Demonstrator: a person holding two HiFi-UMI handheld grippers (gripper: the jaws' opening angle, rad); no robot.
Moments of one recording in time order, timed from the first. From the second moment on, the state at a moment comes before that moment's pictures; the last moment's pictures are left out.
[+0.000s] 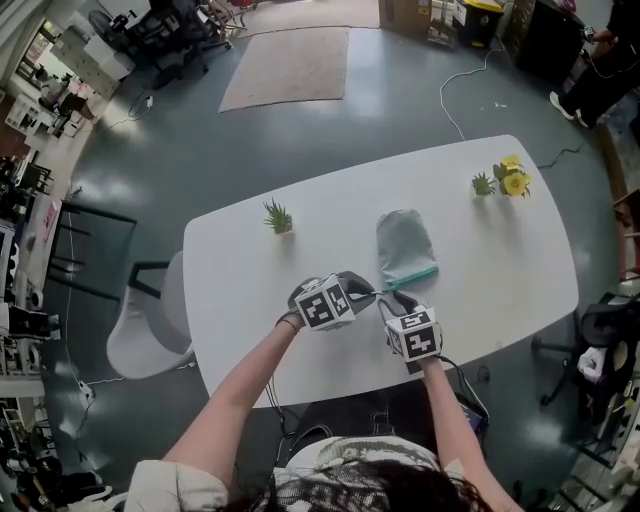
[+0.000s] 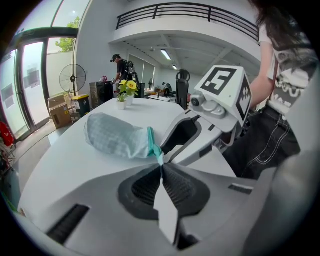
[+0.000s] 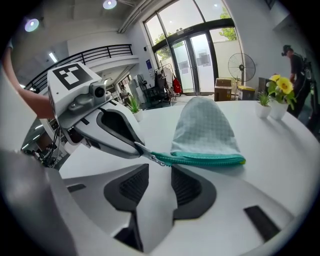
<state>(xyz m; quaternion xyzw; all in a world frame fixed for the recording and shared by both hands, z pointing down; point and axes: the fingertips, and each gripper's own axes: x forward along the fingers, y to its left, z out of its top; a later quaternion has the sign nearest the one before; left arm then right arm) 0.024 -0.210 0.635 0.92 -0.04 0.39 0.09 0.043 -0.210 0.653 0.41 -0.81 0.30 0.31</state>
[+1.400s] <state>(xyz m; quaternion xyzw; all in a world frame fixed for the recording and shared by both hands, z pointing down) 0.027 -0.199 0.638 0.91 -0.09 0.39 0.13 0.053 -0.196 0.654 0.39 -0.81 0.30 0.32</state>
